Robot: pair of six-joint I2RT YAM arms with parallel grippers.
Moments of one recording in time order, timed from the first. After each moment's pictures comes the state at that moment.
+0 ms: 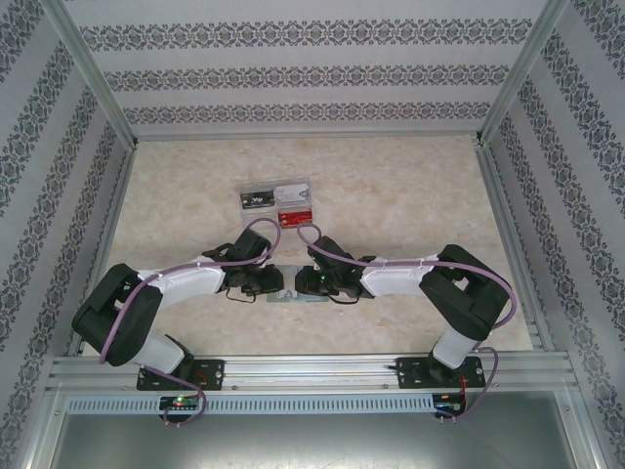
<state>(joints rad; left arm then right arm) -0.57 1.48 0.65 -0.29 0.29 -0.71 0.87 1.69 0.76 0.02 -0.23 0.91</state>
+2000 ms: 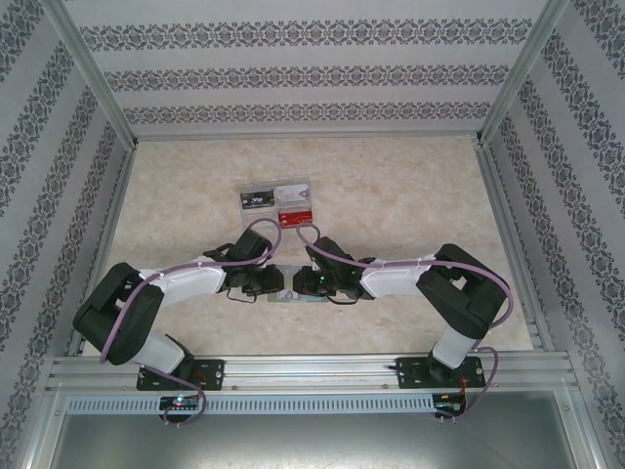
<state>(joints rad) -0.57 1.48 0.66 -0.28 0.29 -0.71 0.87 1.70 0.74 0.09 -0.27 0.92</state>
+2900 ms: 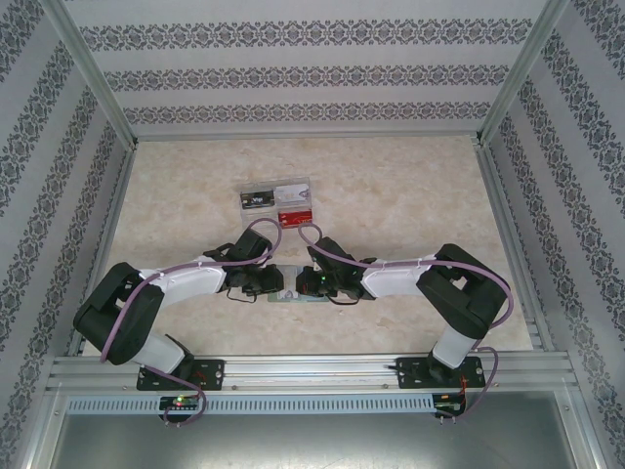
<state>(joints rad) -0.58 1.48 0.66 -0.29 0.28 -0.71 0.87 1.70 0.73 0.10 -0.28 0.94</state>
